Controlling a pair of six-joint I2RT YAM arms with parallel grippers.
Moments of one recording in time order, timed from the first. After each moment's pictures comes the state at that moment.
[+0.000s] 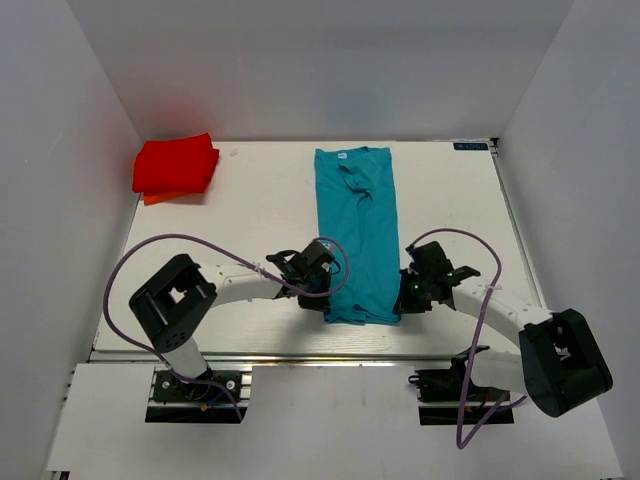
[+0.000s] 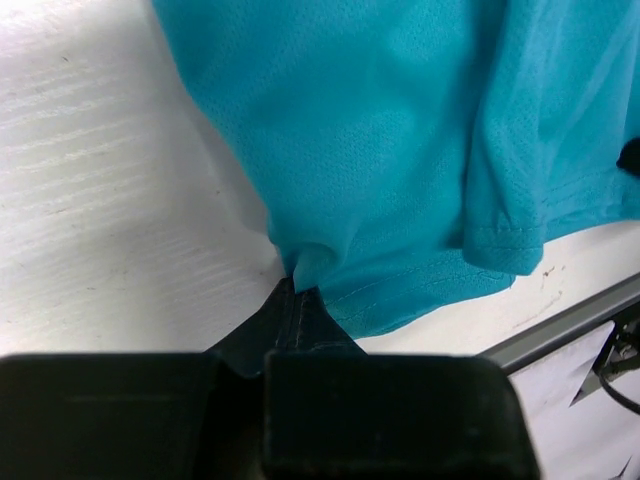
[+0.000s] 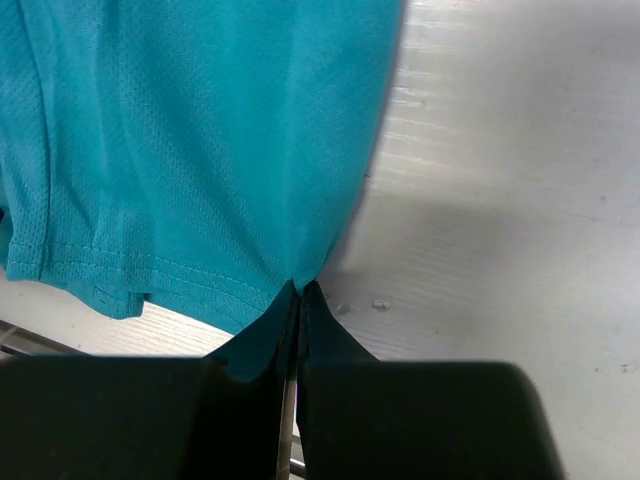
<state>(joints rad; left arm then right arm) -0.91 1.68 0.90 -0.29 0.07 -0.74 0.45 1.21 0.51 -0.43 -0.19 0.48</state>
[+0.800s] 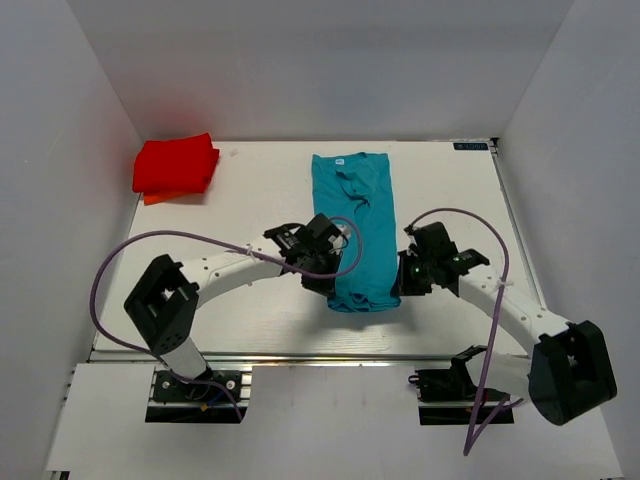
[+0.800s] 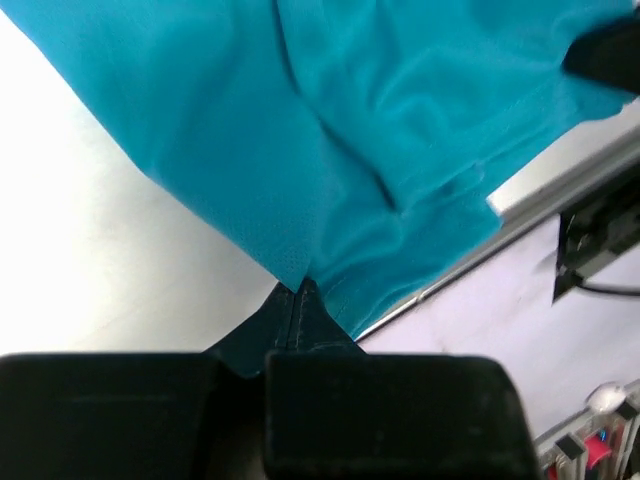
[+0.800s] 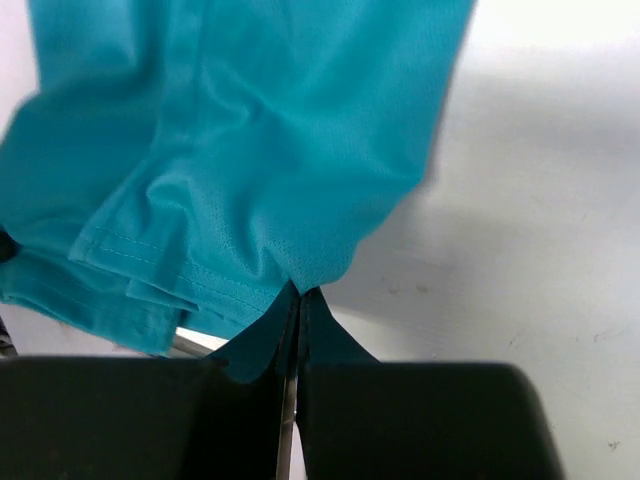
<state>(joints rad) -0.88 1.63 1.15 -0.60 0.19 -0.53 0.45 1.14 0.67 -0.59 -0.22 0.44</state>
